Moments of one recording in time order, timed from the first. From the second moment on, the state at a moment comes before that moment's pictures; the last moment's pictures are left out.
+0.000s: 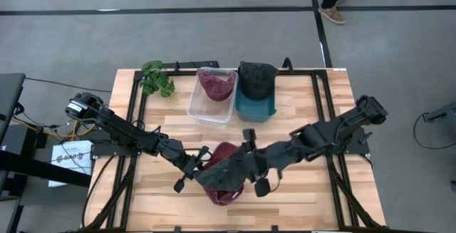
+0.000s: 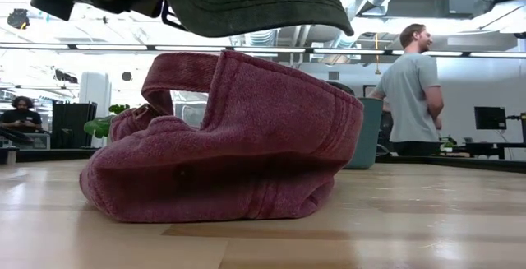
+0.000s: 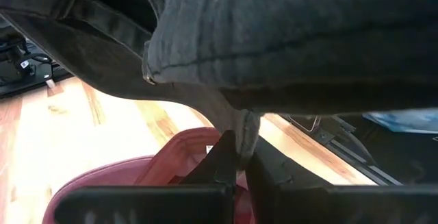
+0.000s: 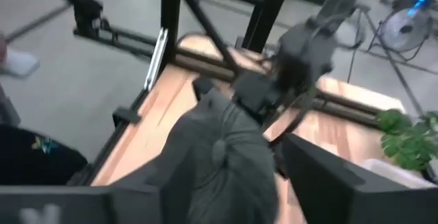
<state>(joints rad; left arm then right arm) -0.42 1.44 0.56 0.62 0.17 0.18 0.49 1.62 1.68 -0.54 0.29 -0.10</state>
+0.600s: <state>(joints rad) -0.40 1.44 0.56 0.62 0.17 0.17 0.49 1.73 1.68 -0.56 0.32 -0.17</state>
